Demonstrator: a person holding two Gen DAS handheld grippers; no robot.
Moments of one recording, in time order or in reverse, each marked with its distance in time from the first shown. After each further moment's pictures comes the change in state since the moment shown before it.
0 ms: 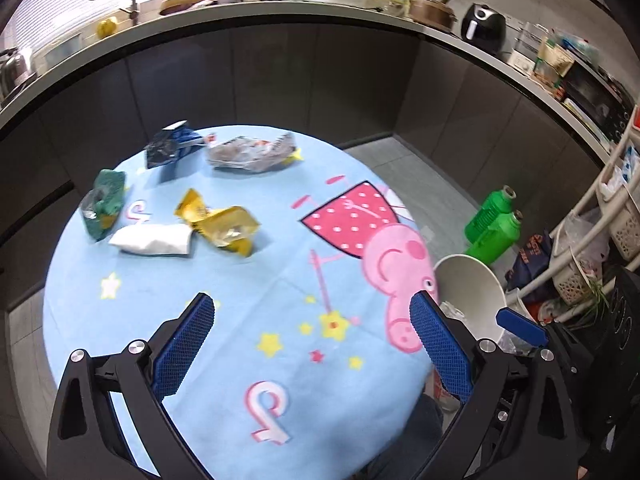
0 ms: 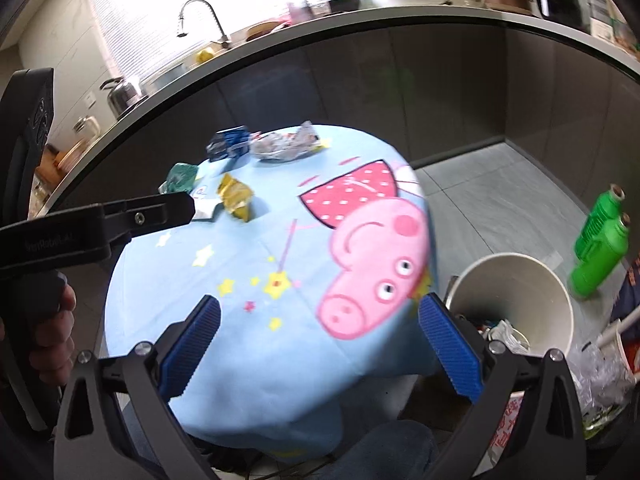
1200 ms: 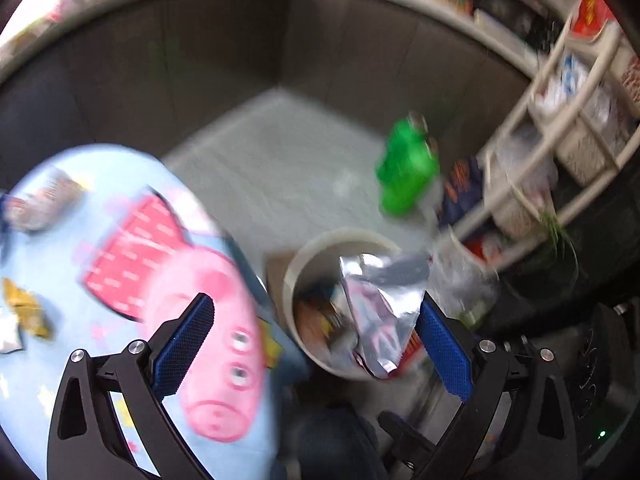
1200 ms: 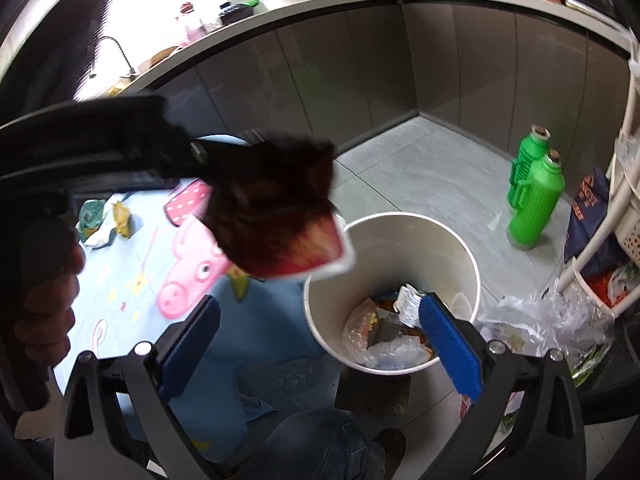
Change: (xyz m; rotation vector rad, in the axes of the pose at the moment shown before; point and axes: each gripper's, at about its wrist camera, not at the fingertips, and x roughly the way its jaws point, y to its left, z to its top) left arm 0.124 -0.192 0.041 0.292 0.239 -0.310; right arm -0.020 -0.141 -0.048 0.240 -0.030 -0.214
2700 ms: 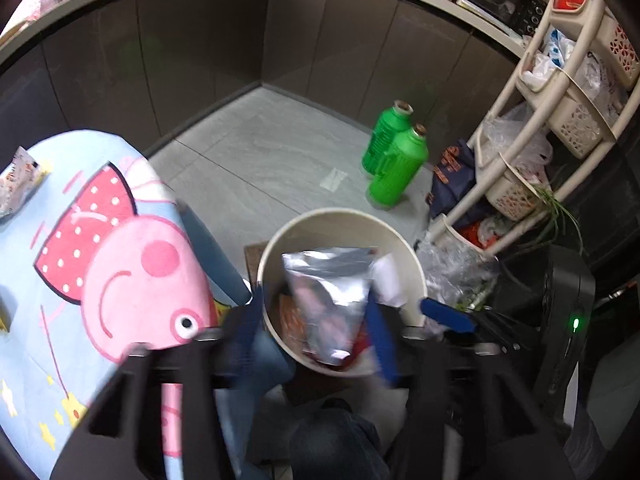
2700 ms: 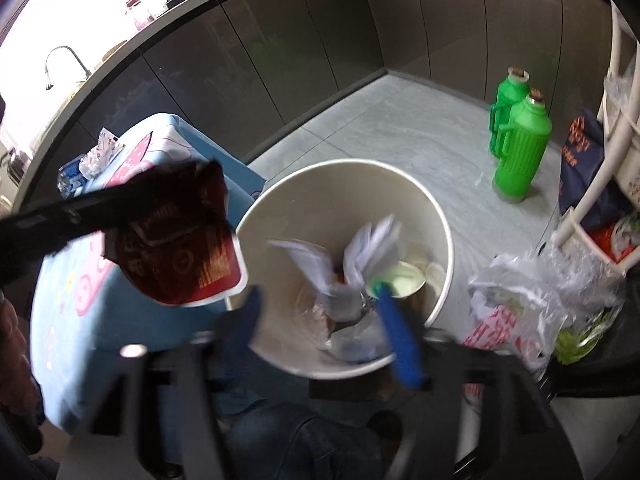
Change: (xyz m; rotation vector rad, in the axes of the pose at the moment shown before) left arm 0.030 -0.014 -0.037 0.040 -0.097 0.016; right arm 0.055 -0.057 -0.021 0.087 0.088 -0.045
